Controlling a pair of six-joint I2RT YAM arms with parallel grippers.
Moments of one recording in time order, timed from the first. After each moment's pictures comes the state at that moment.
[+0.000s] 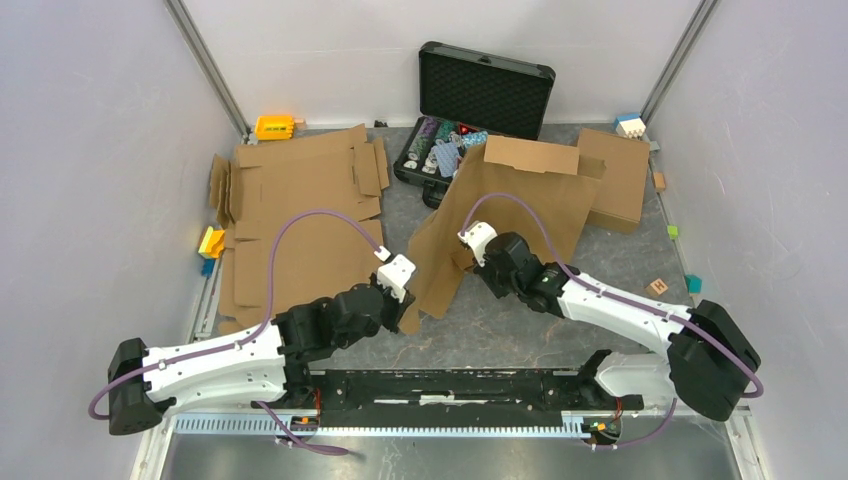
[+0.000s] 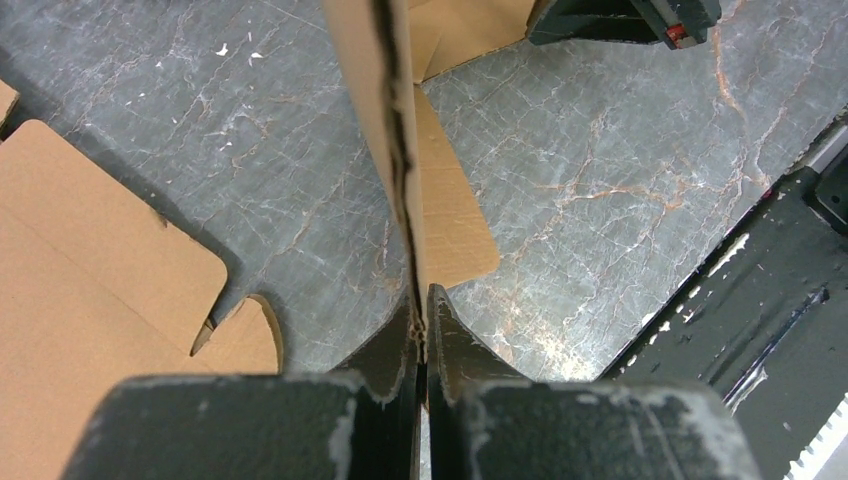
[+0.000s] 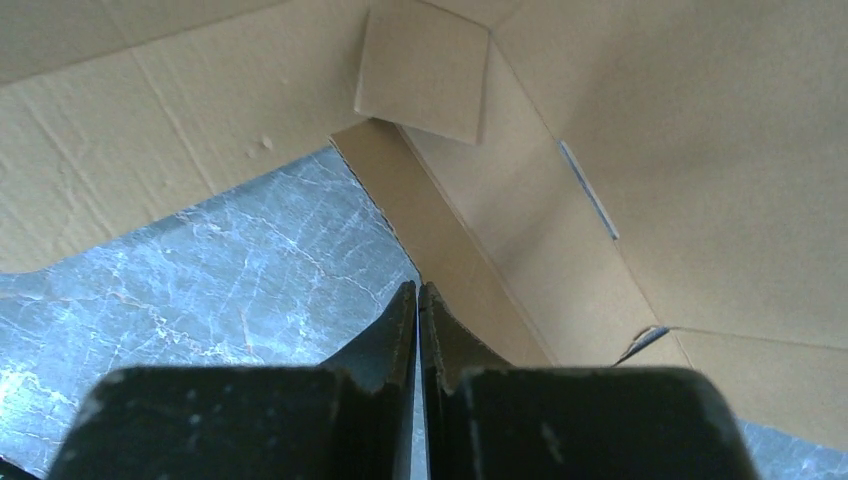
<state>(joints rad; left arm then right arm) -1.19 0.81 0.55 -0.21 -0.39 -0.24 0.80 1.25 0.67 -0.24 0.18 -0.05</state>
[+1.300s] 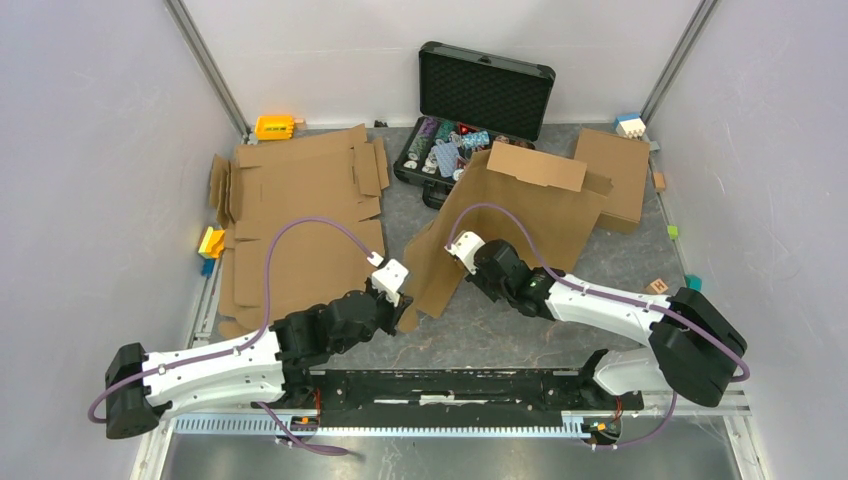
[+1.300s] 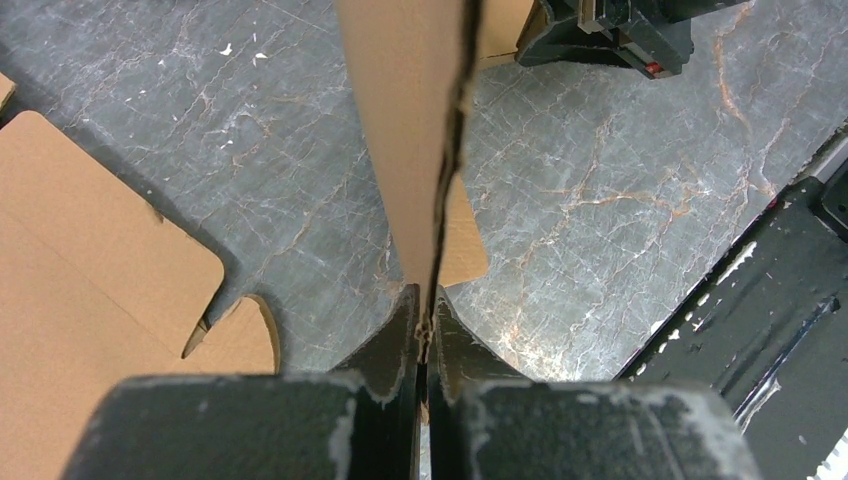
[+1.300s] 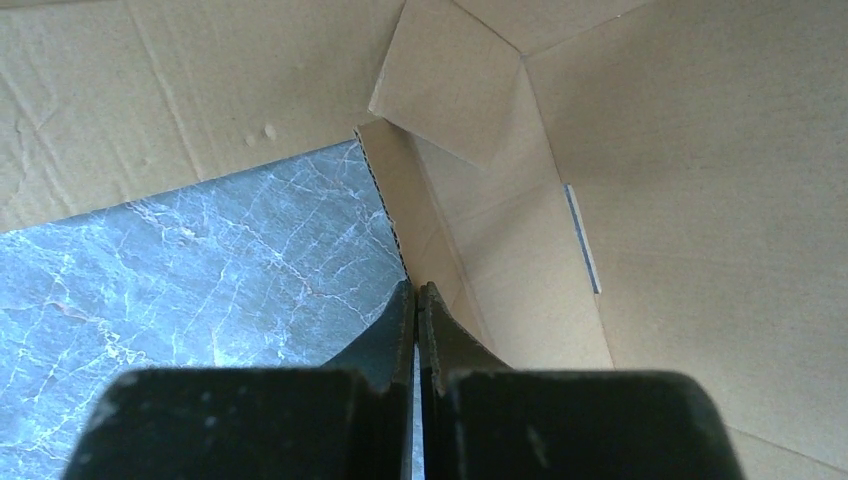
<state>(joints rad) -1.19 0.76 0.45 -0.12 -0.39 -0.24 0.86 1.33 0.65 -0.15 0.24 -0.15</state>
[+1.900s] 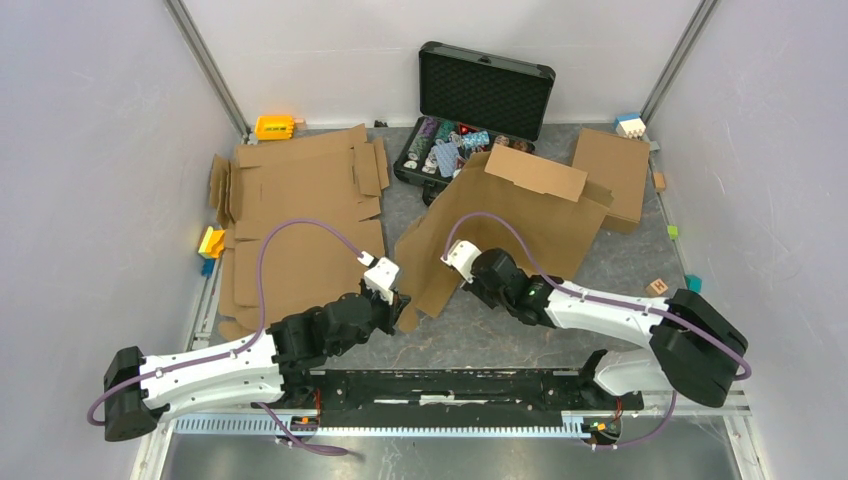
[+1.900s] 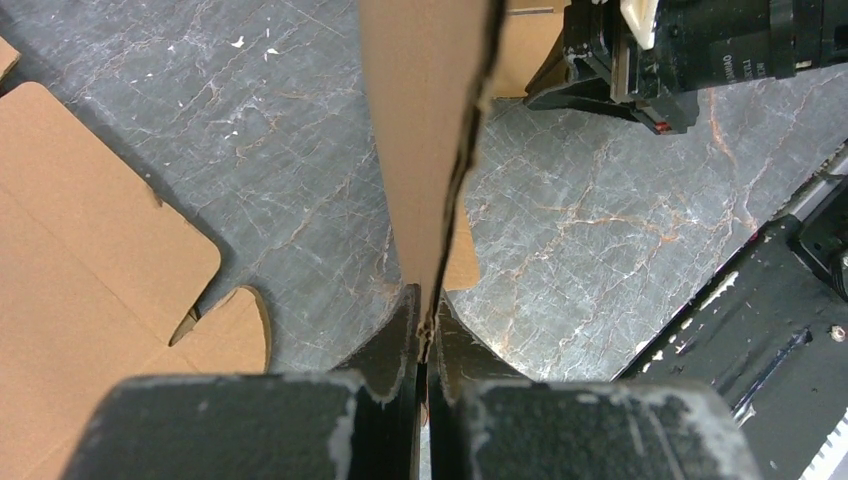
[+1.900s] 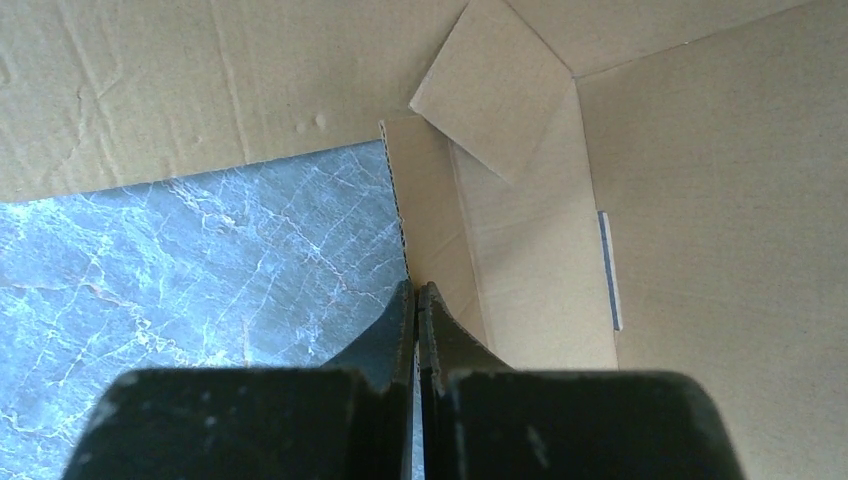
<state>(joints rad) -1.19 0.72 0.42 -0.10 -0.43 -0.32 0.91 1.31 0.61 -0.10 0.24 -0.17</state>
